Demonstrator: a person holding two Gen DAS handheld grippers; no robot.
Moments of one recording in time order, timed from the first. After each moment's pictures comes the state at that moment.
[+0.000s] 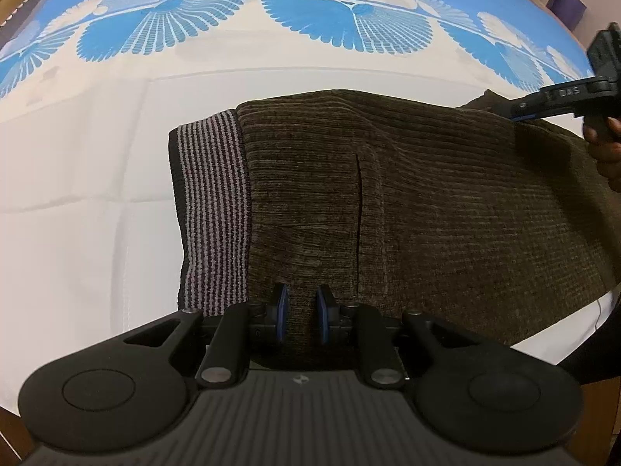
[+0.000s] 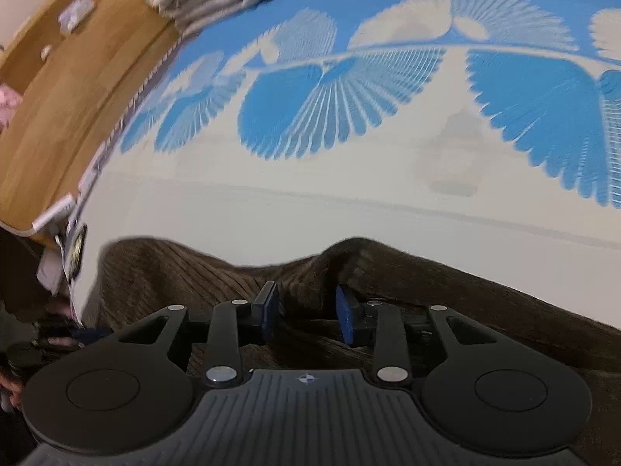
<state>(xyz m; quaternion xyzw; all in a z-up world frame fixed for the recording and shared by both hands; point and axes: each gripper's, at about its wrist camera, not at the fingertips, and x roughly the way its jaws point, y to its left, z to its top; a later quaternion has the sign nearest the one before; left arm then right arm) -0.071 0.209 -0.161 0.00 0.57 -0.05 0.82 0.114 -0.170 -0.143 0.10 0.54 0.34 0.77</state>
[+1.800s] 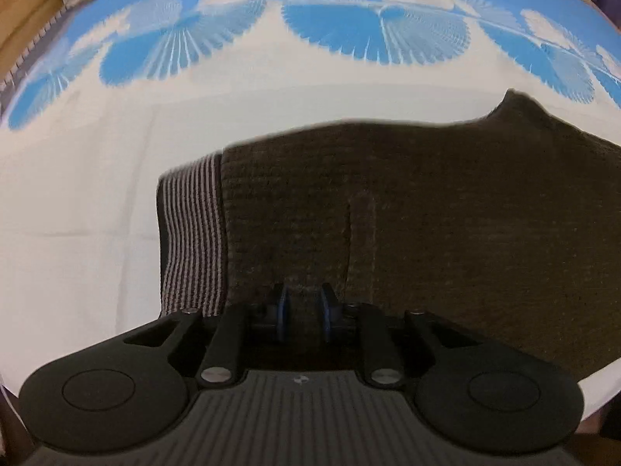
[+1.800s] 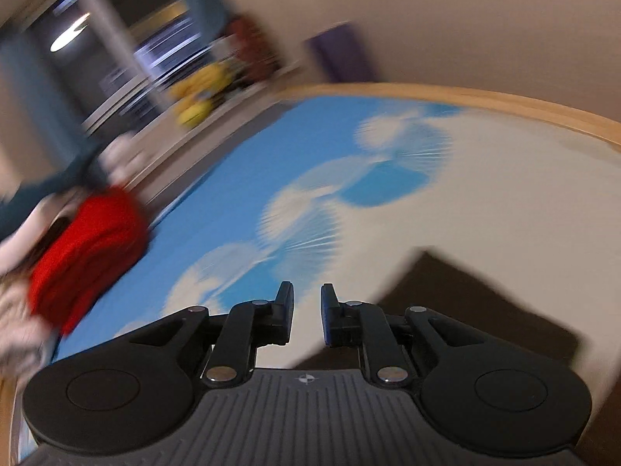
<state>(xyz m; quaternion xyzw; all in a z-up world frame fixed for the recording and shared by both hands) -0.028 0.153 -0.152 0.05 0.57 0.04 0.82 -0.101 -0.604 -0.026 0.32 0.25 -0.16 0.90</state>
